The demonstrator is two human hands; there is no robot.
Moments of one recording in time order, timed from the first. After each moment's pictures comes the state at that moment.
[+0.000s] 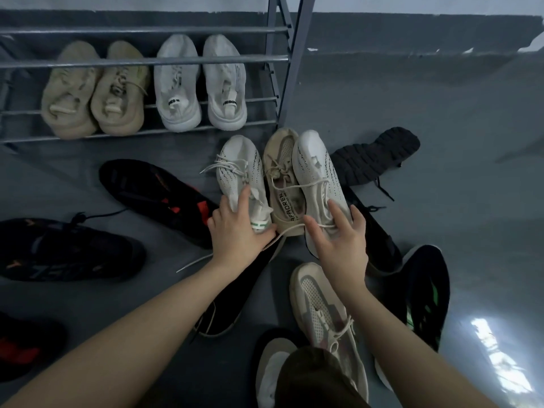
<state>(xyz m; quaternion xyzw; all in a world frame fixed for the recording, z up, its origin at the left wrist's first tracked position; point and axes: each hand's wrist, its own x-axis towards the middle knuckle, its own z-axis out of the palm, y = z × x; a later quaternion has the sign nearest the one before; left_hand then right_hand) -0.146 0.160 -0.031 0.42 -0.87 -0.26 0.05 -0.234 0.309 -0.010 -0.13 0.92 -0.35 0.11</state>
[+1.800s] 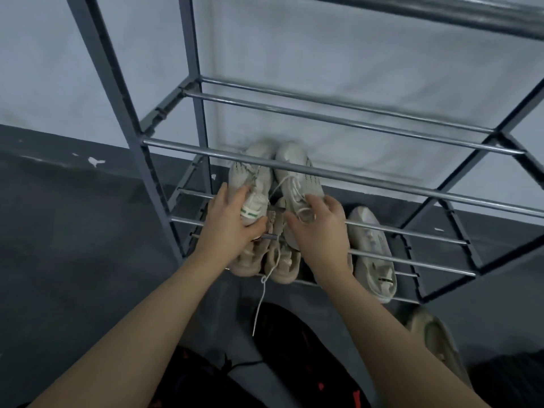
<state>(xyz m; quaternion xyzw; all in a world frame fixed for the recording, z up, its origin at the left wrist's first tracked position) -0.051 -0.211 0.096 0.41 -0.82 -0.29 0.27 -0.183 -0.116 0.106 -0.39 0.83 -0.38 0.05</state>
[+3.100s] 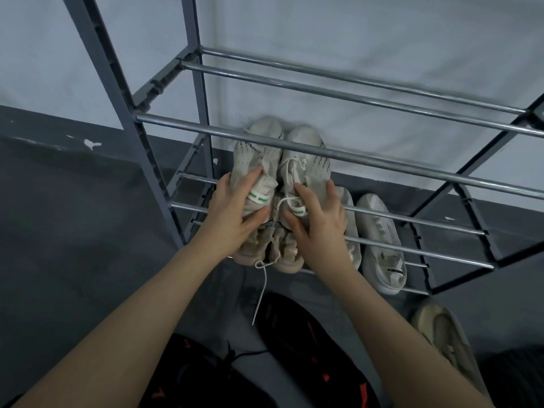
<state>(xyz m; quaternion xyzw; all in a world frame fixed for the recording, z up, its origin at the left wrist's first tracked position) -0.041 -0.215 0.084 0.34 -0.84 -0.34 0.27 -0.179 -0.116 0.078 -0.51 0.79 -0.34 0.03</state>
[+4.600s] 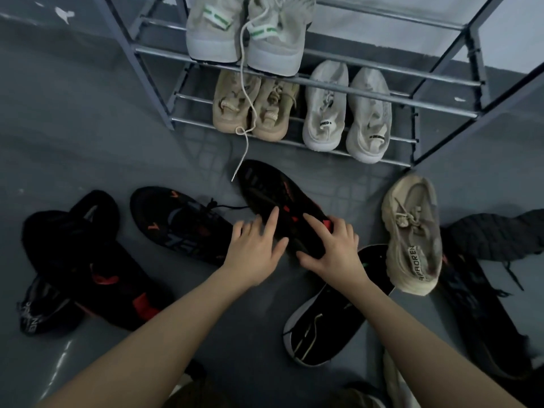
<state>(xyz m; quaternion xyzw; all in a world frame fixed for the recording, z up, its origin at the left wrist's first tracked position) -0.008 0.044 -0.050 0.39 -0.90 -0.17 -0.05 -0.164 0.140 -0.046 -0.52 0.82 -0.15 0.19</state>
